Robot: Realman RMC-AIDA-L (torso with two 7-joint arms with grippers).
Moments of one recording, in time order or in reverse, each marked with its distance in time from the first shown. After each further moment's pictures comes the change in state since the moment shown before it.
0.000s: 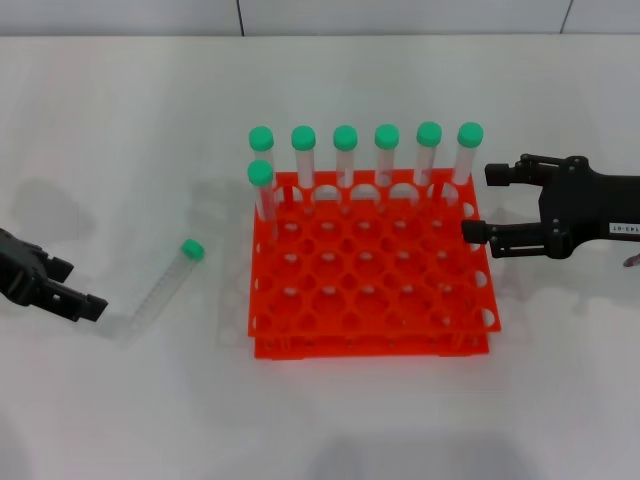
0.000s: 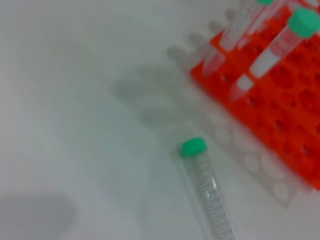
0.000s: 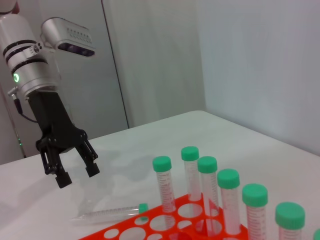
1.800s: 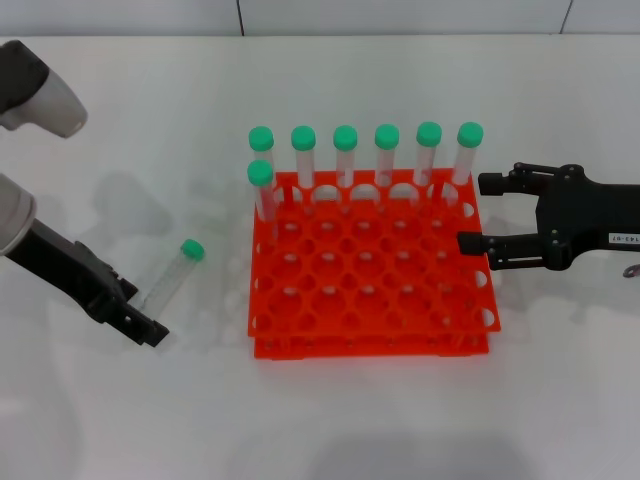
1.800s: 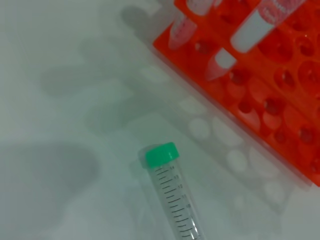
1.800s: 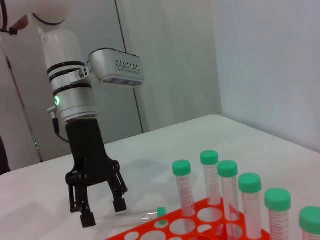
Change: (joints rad) left arm -0.141 -0.080 0.095 -0.146 0.144 -0.099 -0.029; right arm -0.003 0.001 -0.002 0.009 0.012 -0.042 -0.014
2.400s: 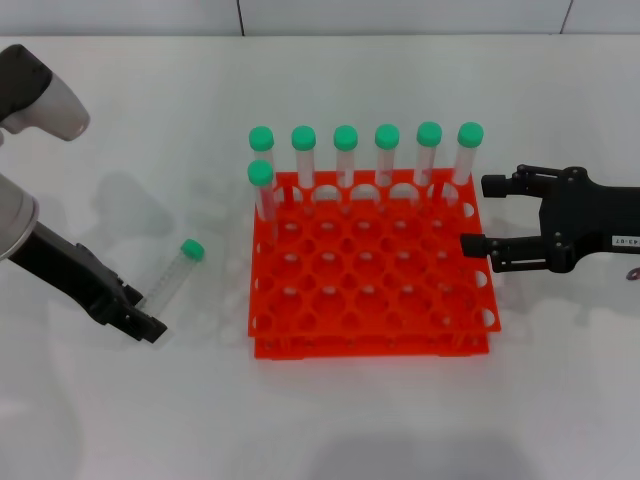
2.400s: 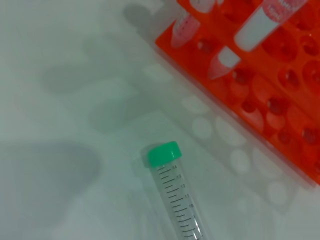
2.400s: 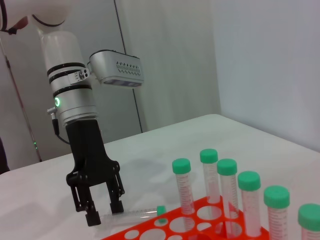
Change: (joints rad) left arm 0.004 -0.006 0.000 0.000 0.004 -0.011 -0.006; right arm -0.010 0.000 0.001 -0.008 0.000 -0.003 0.000
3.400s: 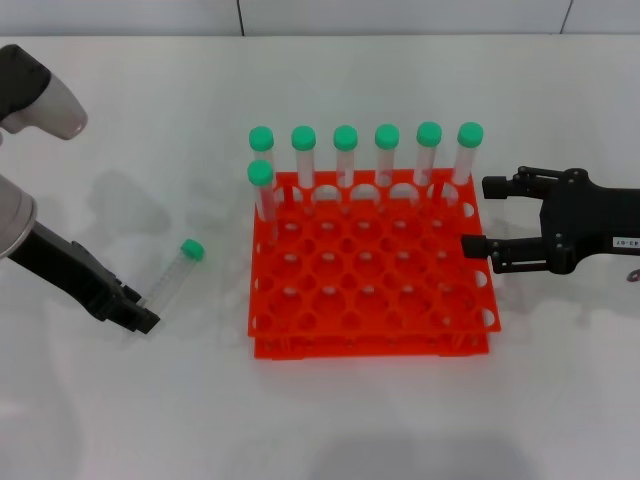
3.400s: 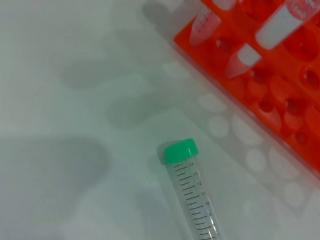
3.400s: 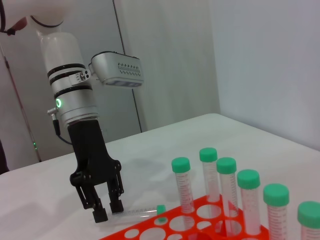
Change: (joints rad) left arm 0.004 -0.001 0.002 0.000 0.009 -0.027 -0.021; right arm -0.002 0.000 0.001 0.003 0.000 0.000 0.000
